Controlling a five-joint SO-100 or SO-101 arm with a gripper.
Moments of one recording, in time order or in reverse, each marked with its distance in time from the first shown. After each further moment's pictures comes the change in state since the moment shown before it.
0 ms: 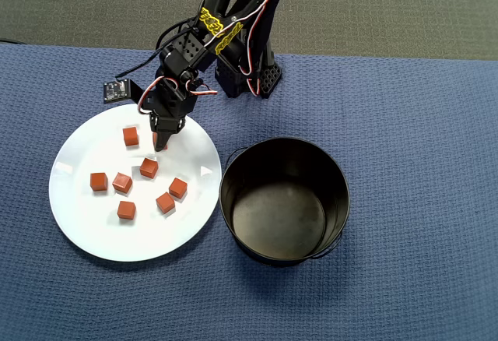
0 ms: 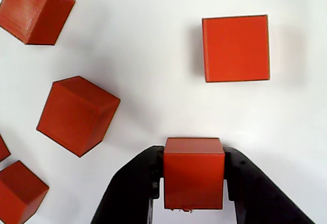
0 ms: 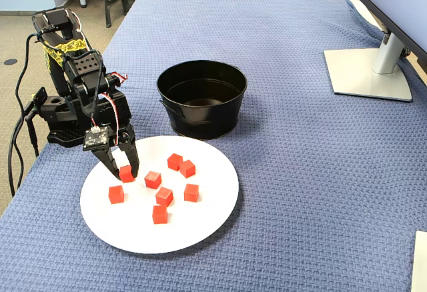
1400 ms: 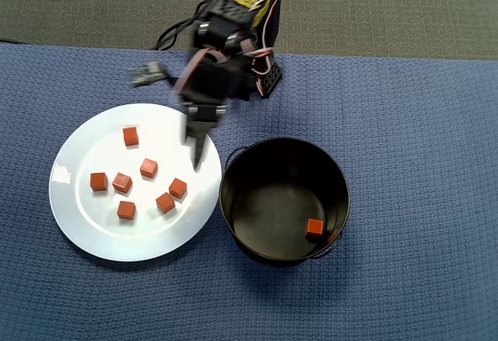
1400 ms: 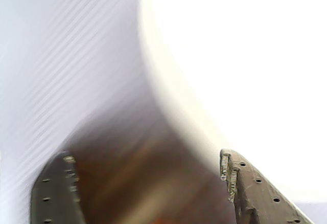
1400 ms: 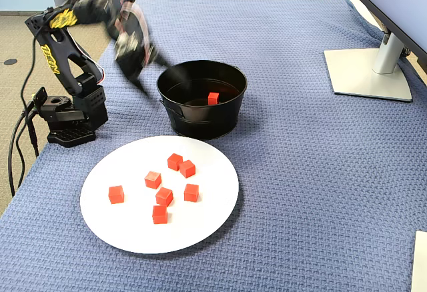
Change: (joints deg) arm -18.3 10.8 -31.4 31.6 9.9
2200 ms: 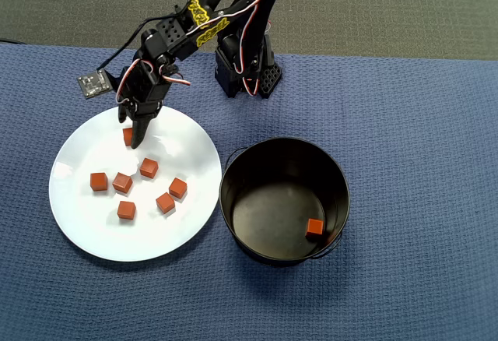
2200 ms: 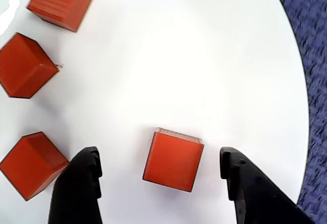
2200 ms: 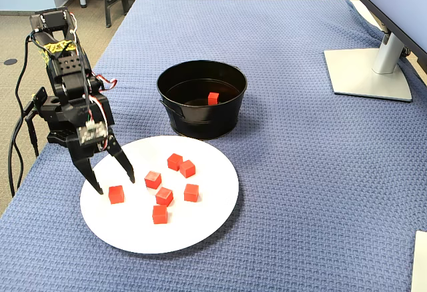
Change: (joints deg) arm 29.4 -15.2 21.7 -33.0 -38.9
